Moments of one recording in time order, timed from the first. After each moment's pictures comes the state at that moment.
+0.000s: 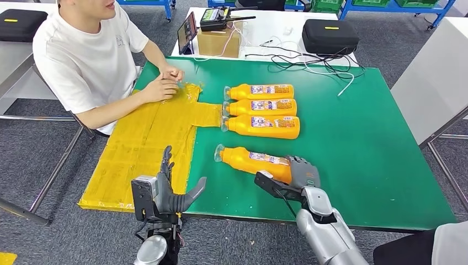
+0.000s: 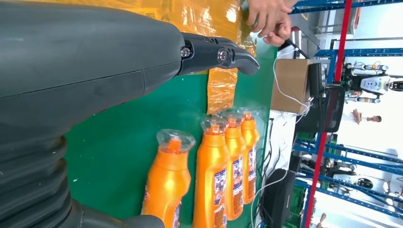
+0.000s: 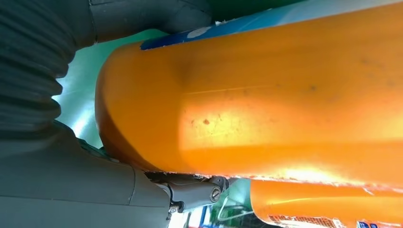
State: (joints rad) left arm 0.02 -0.26 -0.29 -1.36 0.09 0.45 -0.43; right arm -0.35 -0.03 0.30 -0.82 1.08 -0.13 0.19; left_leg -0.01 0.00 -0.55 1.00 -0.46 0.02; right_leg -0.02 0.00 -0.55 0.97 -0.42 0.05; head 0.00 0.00
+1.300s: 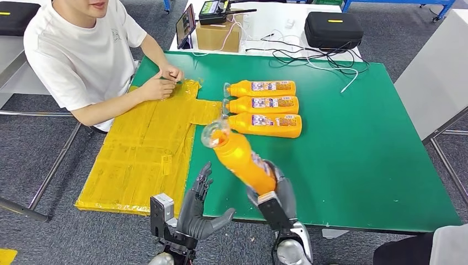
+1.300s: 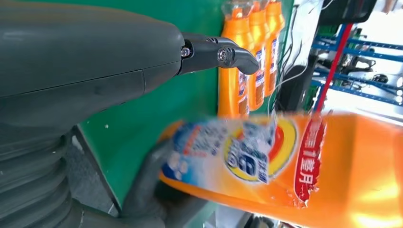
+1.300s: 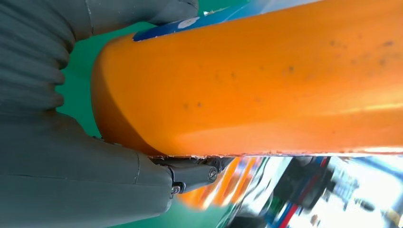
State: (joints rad) left arm 0.04 -0.14 -0.57 -1.37 0.36 0.25 -0.48; right arm -0.07 0.16 0.29 -1.14 0.38 -0.44 -0.49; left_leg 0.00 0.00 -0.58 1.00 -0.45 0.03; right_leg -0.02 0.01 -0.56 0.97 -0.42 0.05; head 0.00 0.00
